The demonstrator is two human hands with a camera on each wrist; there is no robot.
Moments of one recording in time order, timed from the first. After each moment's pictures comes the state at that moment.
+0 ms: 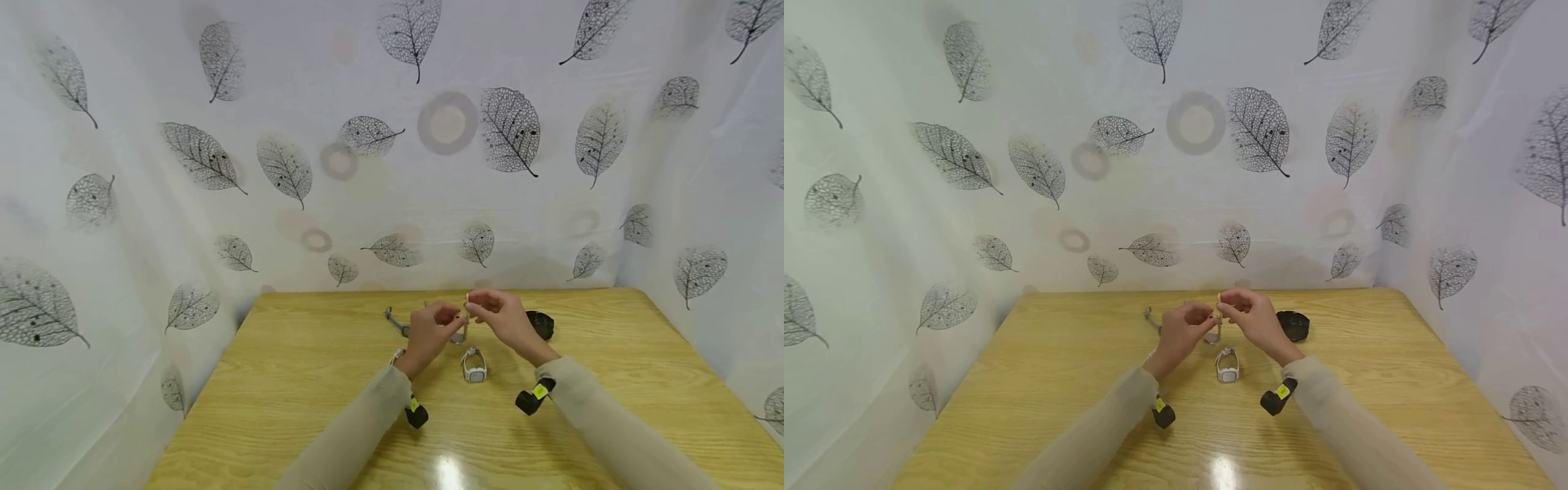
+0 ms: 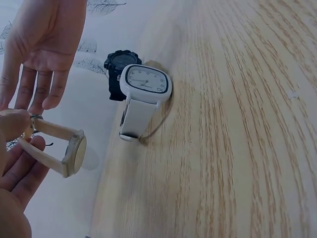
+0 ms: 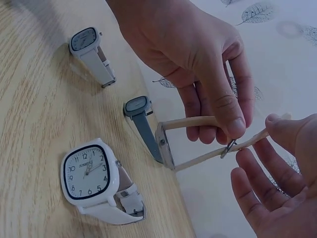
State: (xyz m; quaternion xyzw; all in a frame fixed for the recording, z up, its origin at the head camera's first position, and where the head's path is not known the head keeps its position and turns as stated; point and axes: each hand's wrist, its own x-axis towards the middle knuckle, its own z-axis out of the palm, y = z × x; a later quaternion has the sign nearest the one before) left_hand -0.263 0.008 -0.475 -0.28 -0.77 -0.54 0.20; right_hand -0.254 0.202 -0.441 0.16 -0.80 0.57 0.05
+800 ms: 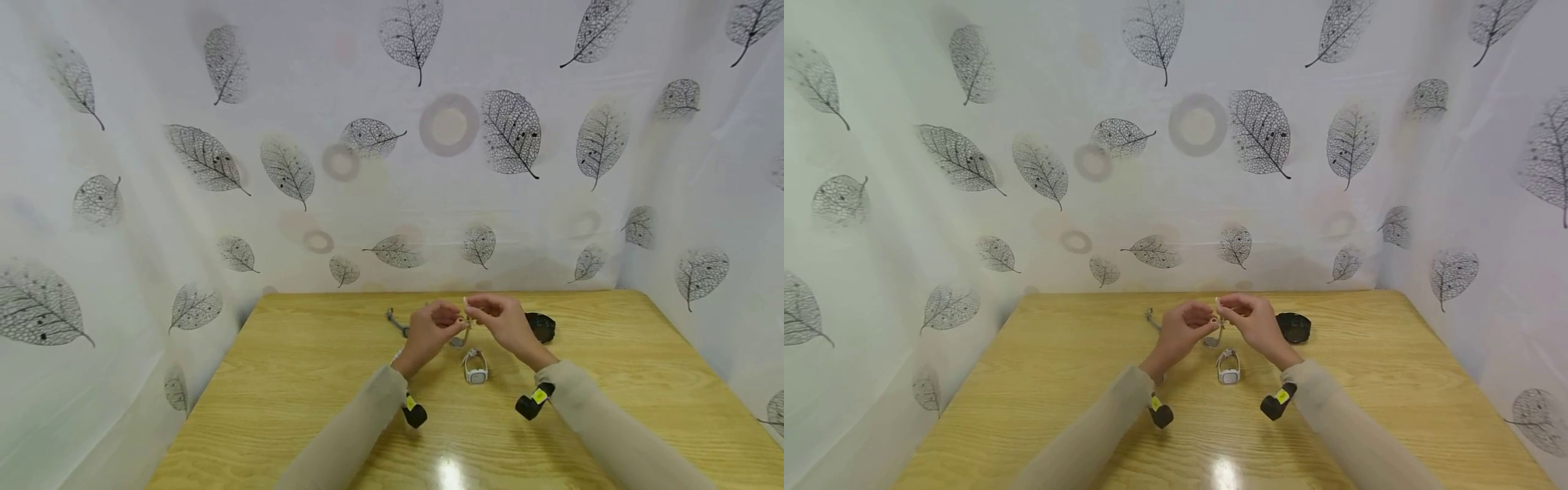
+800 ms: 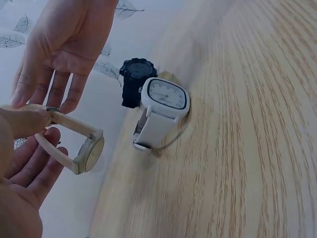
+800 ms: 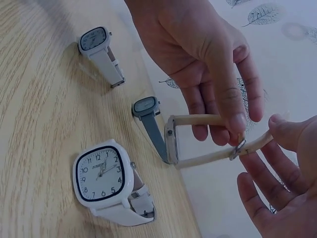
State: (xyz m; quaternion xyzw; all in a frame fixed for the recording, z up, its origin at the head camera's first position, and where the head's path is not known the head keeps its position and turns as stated) left_hand -0.259 0.003 -0.469 -0.24 -0.75 -0.60 0.10; right_hand -0.253 0.201 -0.446 0.18 -0.81 0.55 0.07
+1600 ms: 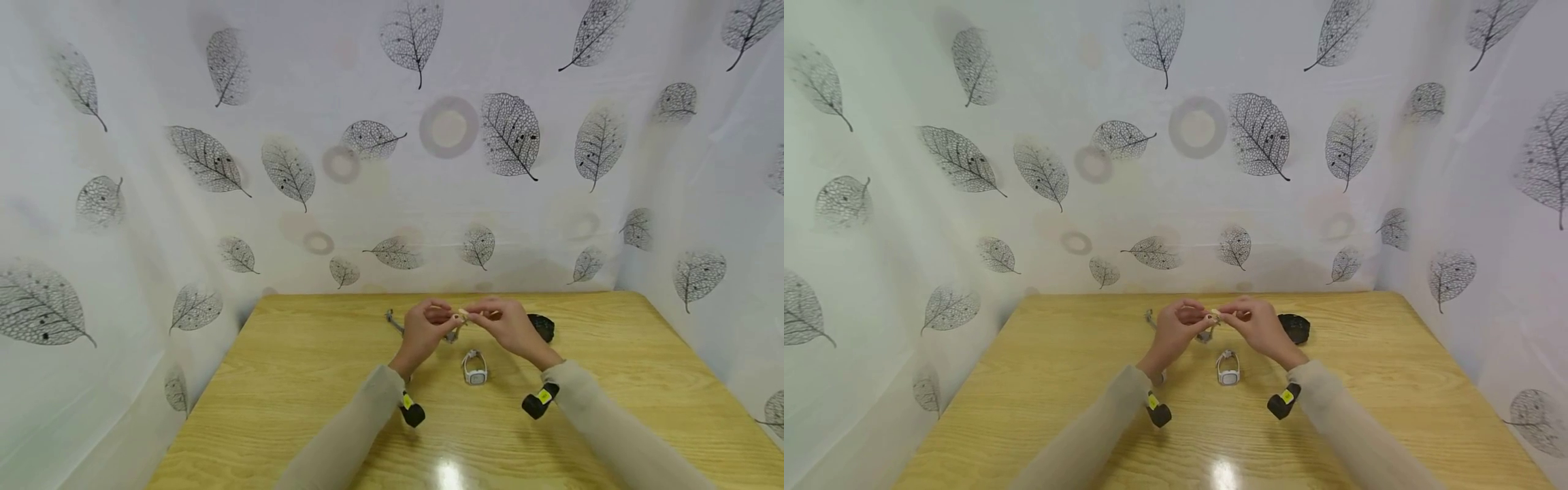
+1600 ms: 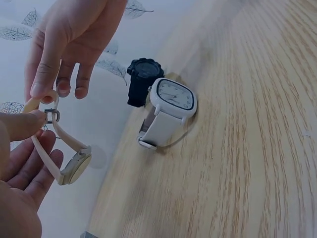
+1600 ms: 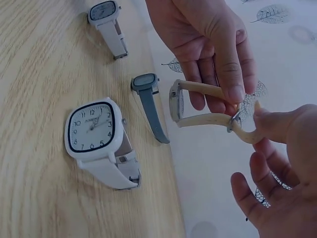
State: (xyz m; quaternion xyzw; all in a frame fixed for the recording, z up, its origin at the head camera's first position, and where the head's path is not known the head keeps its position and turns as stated) left_hand -0.261 -0.002 -0.469 -0.18 -0.73 -0.65 0.09; right_hand -0.248 0.207 -0.438 0.23 -0.86 0.43 0.10
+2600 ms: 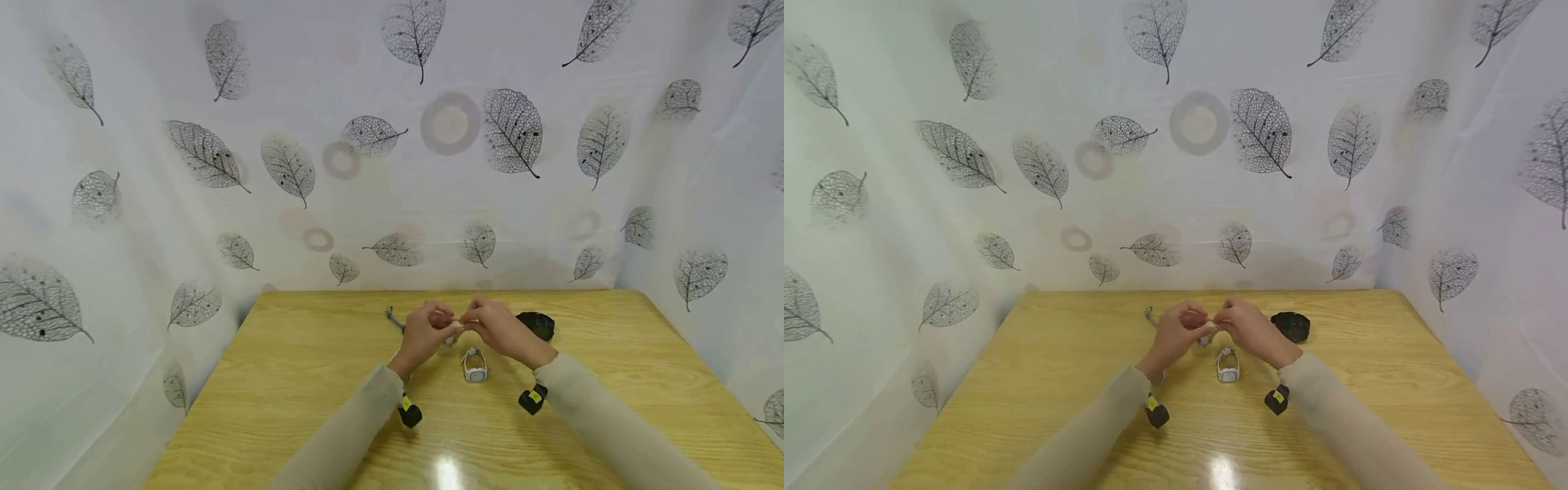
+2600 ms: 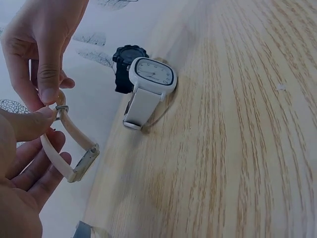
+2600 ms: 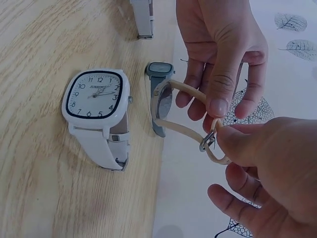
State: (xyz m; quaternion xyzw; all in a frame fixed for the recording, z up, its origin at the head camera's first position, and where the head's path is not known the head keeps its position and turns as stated) left_hand -0.262 -0.007 -0.481 -0.23 -0.77 -0.60 0.09; right_hand -0.250 0.193 -0.430 0.35 -0.90 0.22 0.11
